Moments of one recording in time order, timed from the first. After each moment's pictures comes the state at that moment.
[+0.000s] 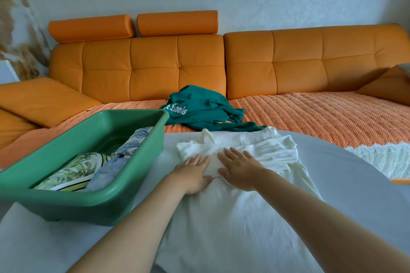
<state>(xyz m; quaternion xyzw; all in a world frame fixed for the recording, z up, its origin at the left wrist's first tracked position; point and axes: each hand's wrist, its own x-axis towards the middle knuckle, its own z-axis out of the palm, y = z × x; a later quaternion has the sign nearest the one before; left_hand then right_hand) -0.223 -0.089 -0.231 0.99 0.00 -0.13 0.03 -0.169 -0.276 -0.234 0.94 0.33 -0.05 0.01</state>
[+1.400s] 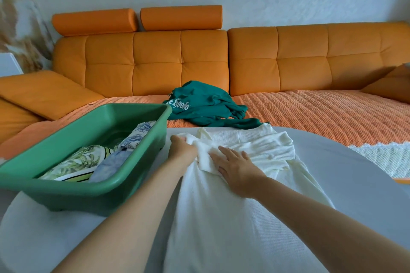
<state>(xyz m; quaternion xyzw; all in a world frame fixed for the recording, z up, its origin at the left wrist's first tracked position) -0.207 -0.082 -0.212 0.81 0.28 0.13 0.50 -0.189 -0.269 -0.250 0.92 0.37 0.05 -0.08</state>
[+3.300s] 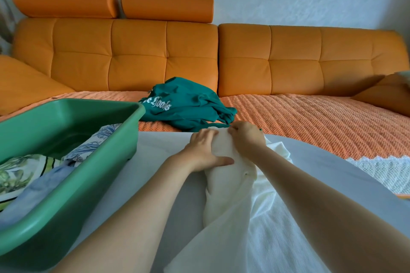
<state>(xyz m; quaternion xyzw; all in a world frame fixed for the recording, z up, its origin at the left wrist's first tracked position) -0.100 -0.119 -0.237 0.96 -0.04 0.00 0.28 -0.030 -0.278 -0.222 0.95 0.11 0.11 -0.26</state>
